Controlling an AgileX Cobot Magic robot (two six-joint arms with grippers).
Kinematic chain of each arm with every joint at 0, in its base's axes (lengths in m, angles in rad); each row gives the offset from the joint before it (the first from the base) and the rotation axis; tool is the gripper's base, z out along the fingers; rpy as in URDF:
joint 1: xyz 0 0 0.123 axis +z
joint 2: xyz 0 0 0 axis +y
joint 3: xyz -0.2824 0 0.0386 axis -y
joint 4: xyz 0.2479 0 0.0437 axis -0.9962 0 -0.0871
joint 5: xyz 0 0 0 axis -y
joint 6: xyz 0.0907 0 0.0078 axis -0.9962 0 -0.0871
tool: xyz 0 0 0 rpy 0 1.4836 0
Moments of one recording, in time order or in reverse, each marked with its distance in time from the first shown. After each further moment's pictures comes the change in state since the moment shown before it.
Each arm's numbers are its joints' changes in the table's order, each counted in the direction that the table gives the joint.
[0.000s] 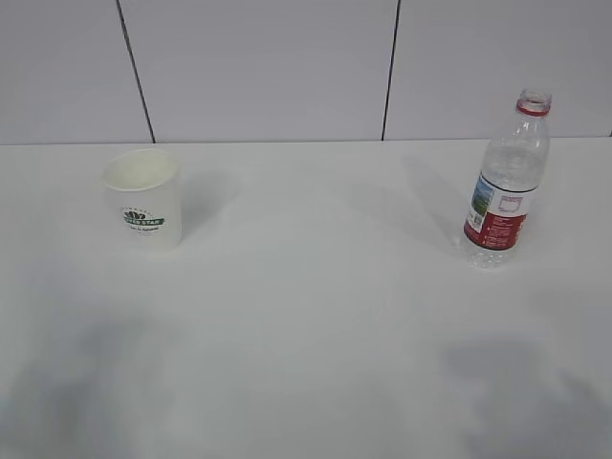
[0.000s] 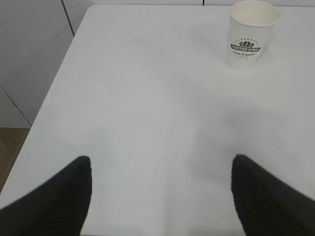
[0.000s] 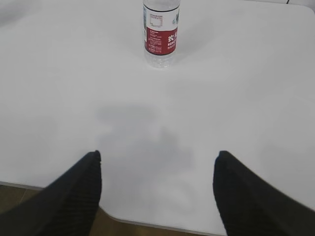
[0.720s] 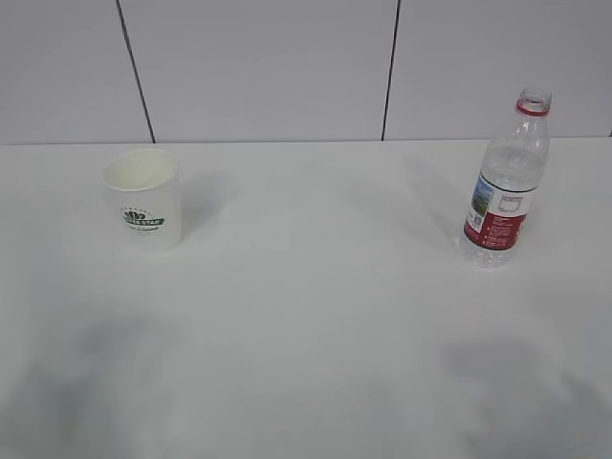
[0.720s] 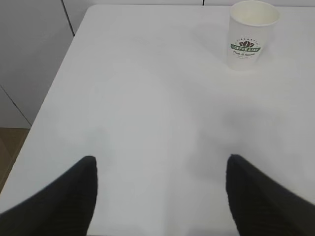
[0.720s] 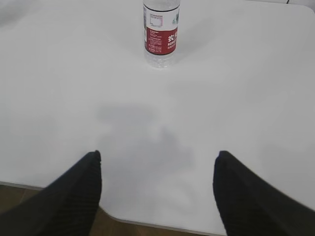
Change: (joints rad) left arm 0.000 0.000 0.000 0.000 0.000 0.000; right arm 0.000 0.000 0.000 0.000 0.000 -0.001
